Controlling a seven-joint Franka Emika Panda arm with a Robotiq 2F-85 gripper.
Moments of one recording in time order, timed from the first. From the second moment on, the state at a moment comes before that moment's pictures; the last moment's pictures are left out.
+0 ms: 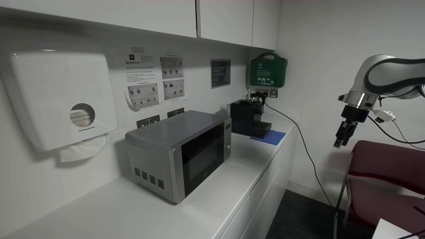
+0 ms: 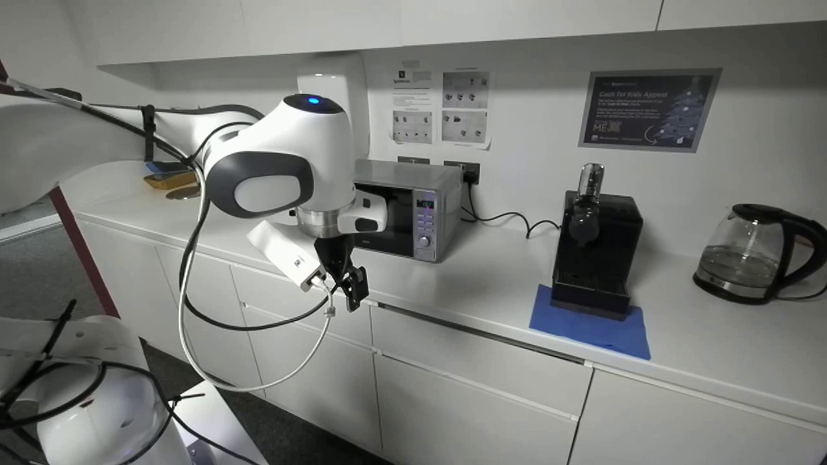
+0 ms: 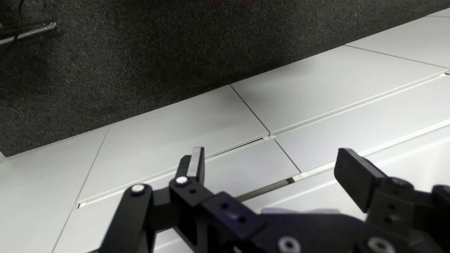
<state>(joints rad) -0.07 -0.76 -0.35 -2.54 0.00 1.87 -0.35</state>
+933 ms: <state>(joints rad) -0.02 -0.51 -0.32 -2.51 0.32 2.43 -0.15</state>
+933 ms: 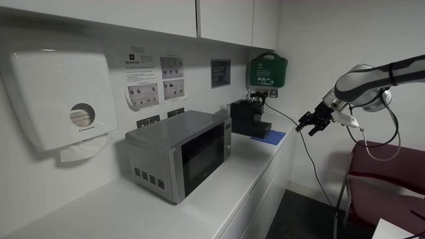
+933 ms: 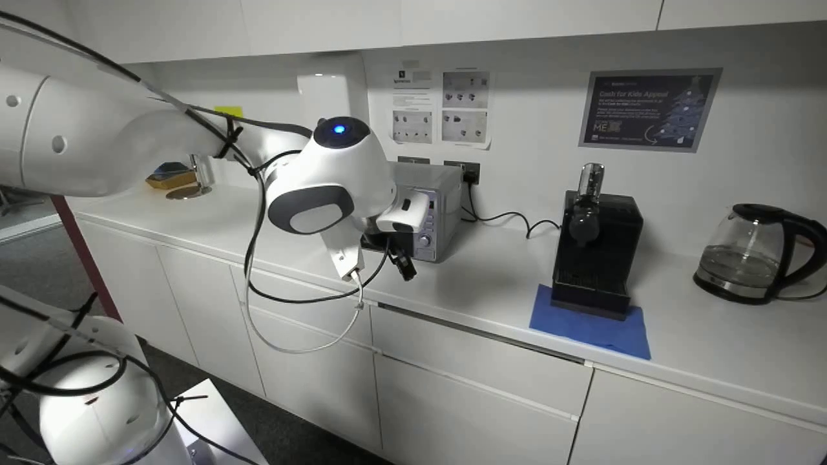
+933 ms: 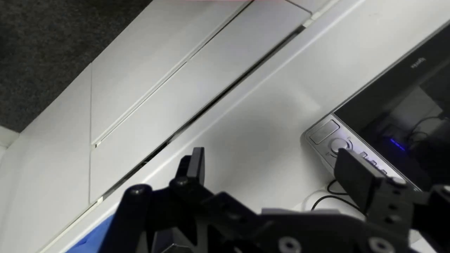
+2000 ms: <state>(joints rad) 0.02 -0.40 -0.27 -2.47 0.50 2.51 -0.14</state>
